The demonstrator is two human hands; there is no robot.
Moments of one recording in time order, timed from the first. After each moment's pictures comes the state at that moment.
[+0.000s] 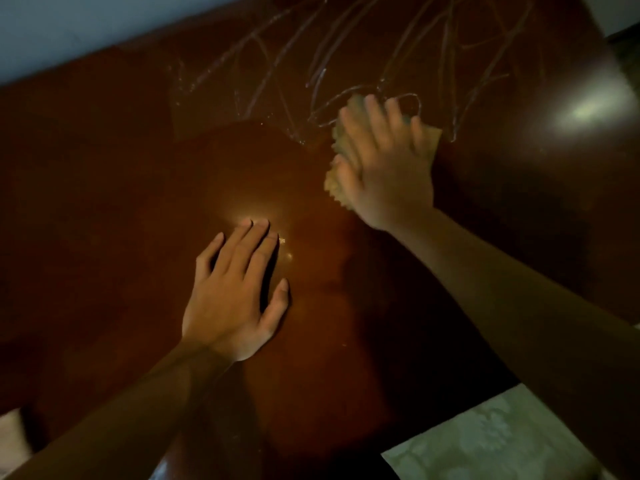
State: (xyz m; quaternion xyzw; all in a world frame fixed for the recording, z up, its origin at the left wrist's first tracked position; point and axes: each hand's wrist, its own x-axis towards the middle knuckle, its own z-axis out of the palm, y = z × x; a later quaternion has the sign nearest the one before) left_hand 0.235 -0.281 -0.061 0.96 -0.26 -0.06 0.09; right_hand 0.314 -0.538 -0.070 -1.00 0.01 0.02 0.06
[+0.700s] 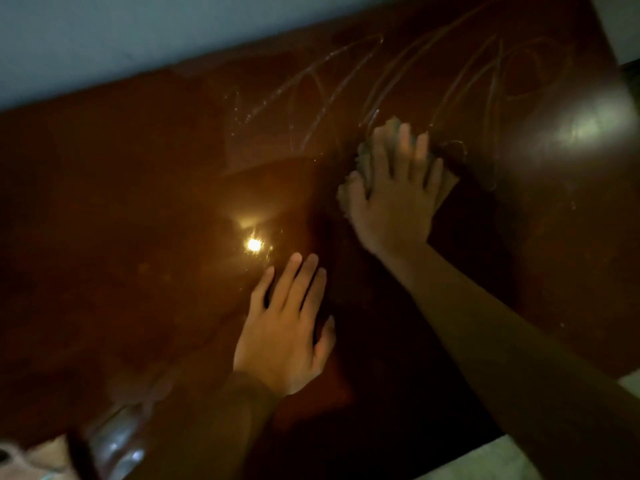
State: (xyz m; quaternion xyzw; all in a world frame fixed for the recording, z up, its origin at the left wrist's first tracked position) left_hand 0.237 -0.281 -0.065 0.95 -0.28 -0.09 0.09; right_hand 0.346 -0.475 -0.063 -0.99 0.13 0.03 0.04
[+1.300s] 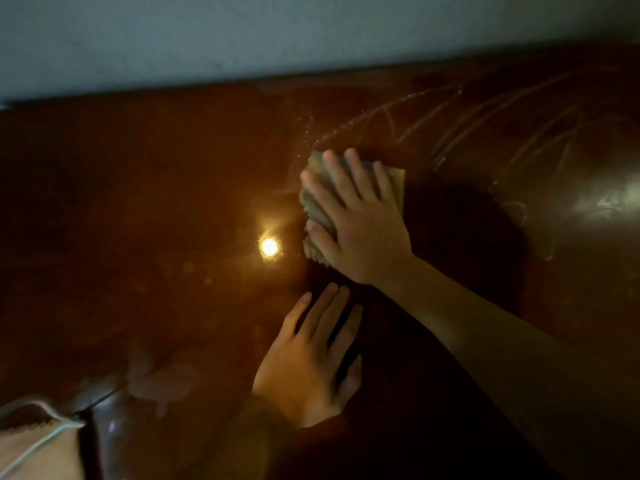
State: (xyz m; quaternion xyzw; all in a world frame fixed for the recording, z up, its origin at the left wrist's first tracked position) left_hand 0.234 -0.277 -0.070 0.95 -0.27 -0.08 0.16; right_hand 0.390 -0.416 -0.069 -0.97 -0.22 0.03 0.05
